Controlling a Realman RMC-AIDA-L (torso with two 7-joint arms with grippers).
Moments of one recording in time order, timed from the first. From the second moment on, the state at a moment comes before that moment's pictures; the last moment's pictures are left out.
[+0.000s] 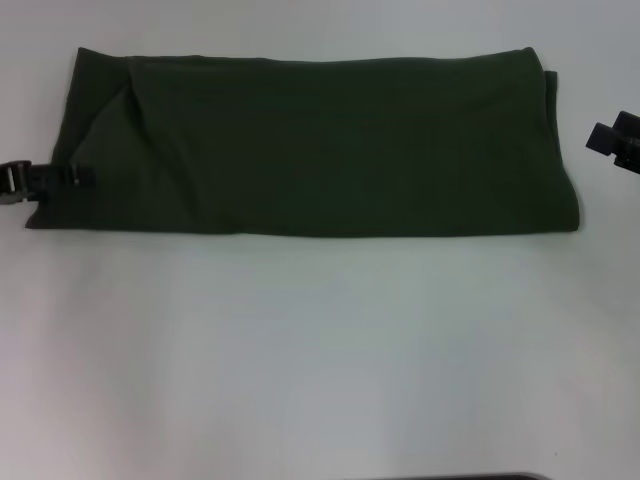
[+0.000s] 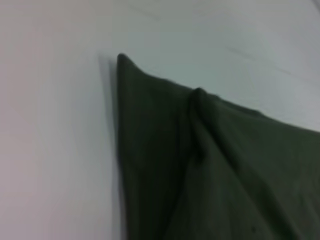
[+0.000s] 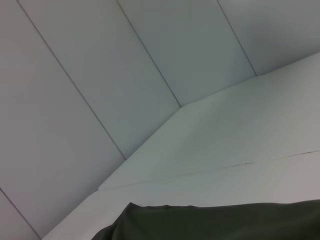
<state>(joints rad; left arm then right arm) -0.48 -2.00 -2.51 -0.81 -0.80 1.37 -2.27 0.25 2.04 -0.45 -0.69 -1.85 -1.63 1.57</state>
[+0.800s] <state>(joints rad) -0.46 -2.00 -2.51 -0.80 -0.80 1.34 -2.28 0.25 2.04 -0.45 -0.69 -1.85 -1.63 1.57</state>
